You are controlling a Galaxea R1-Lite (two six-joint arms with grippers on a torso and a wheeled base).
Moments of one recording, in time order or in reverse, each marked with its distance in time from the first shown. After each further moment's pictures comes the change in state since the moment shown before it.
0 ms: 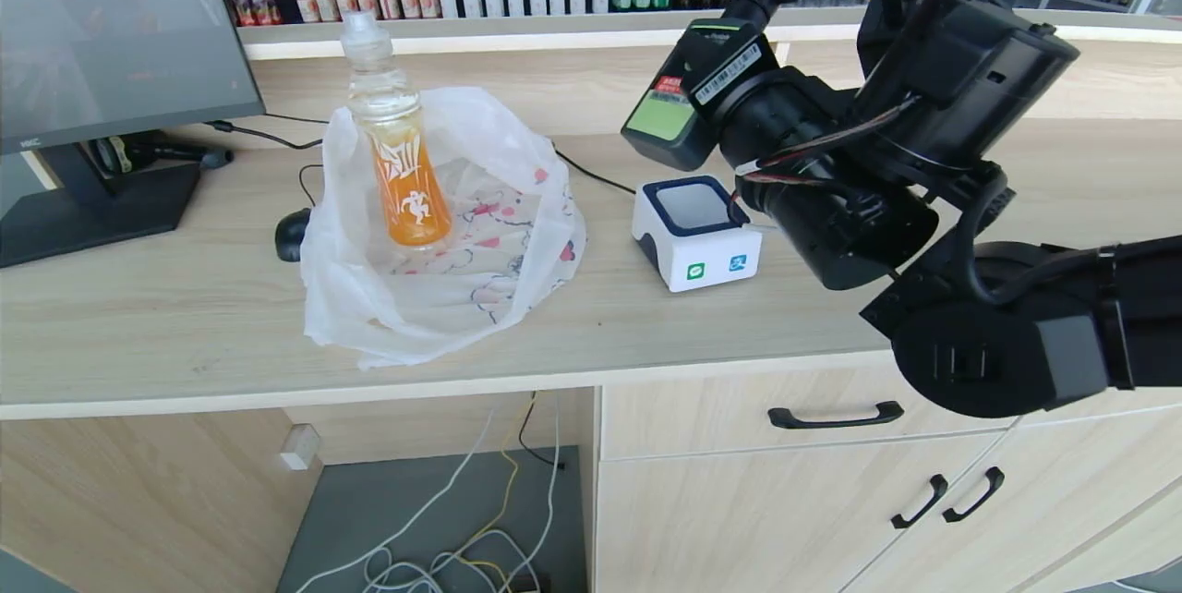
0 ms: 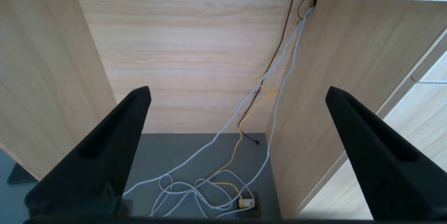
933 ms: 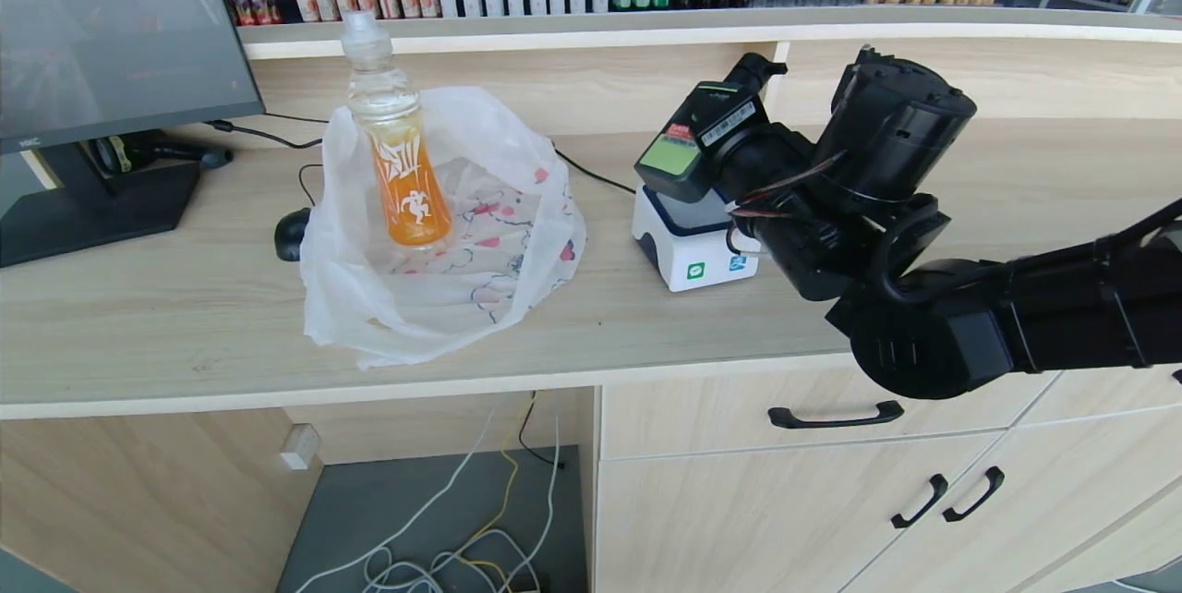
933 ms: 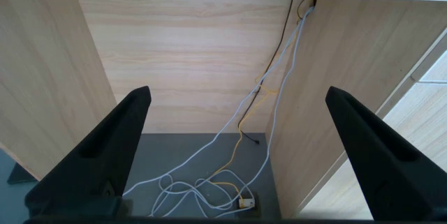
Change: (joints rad) left arm 0.000 0.000 0.000 0.000 0.000 0.000; right arm -0.089 0.089 0.003 0.000 0.040 0.153
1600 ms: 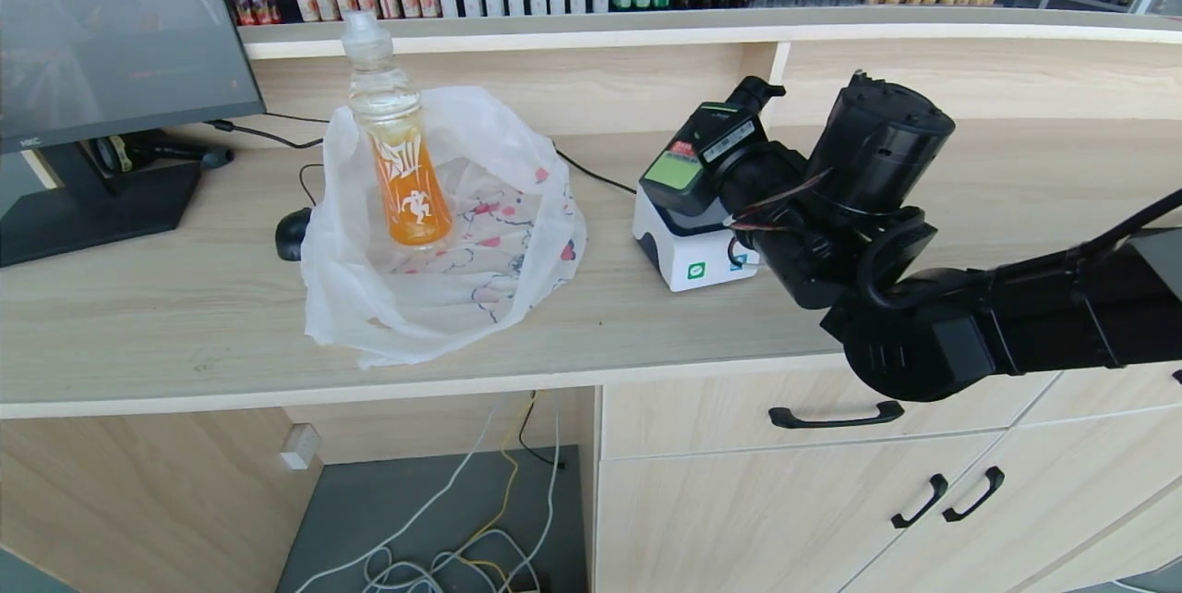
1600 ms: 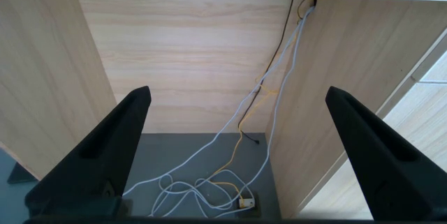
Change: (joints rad) left arm 0.000 0.000 0.000 0.000 0.000 0.000; right arm -0.026 0.023 0.016 0.000 0.000 0.037
